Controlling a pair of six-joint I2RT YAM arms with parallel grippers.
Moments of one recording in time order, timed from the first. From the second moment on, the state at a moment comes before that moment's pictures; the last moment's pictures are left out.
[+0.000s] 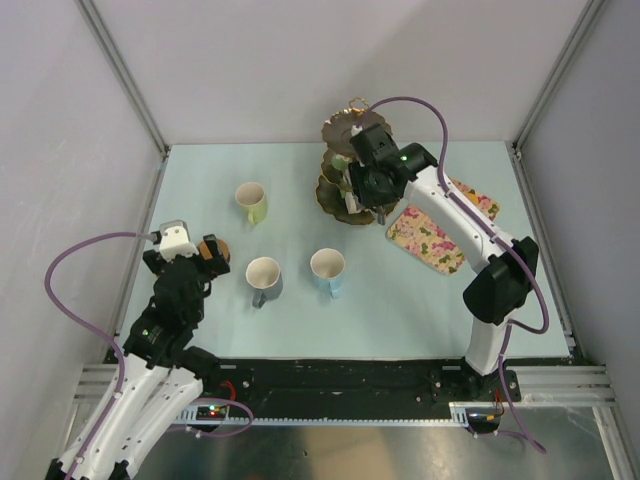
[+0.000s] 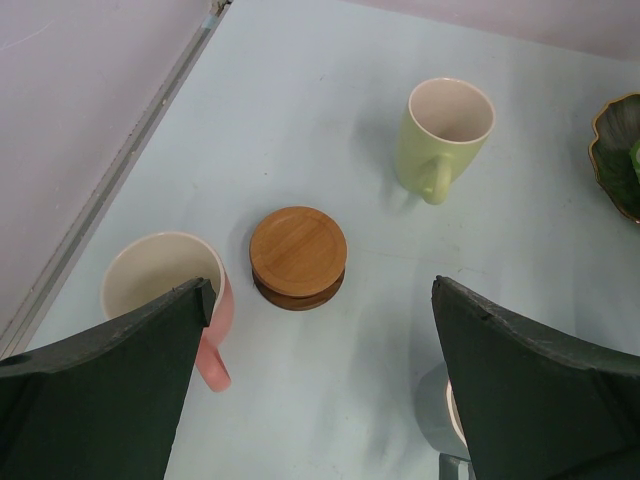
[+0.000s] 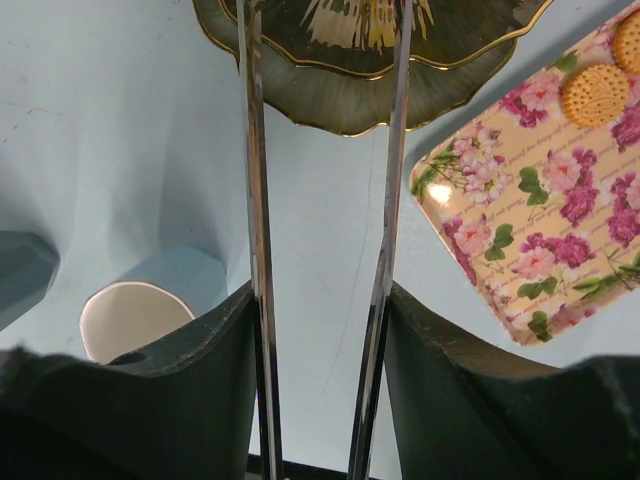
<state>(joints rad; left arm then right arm) -0.42 0.45 0.60 -0.43 -0.64 -0.23 0.63 1.85 1.94 -1.06 0.21 0.31</state>
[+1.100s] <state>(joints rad) -0.42 0.47 0.60 -0.43 -0.64 -0.23 0.29 1.35 1.26 -1.01 0.26 0.27</state>
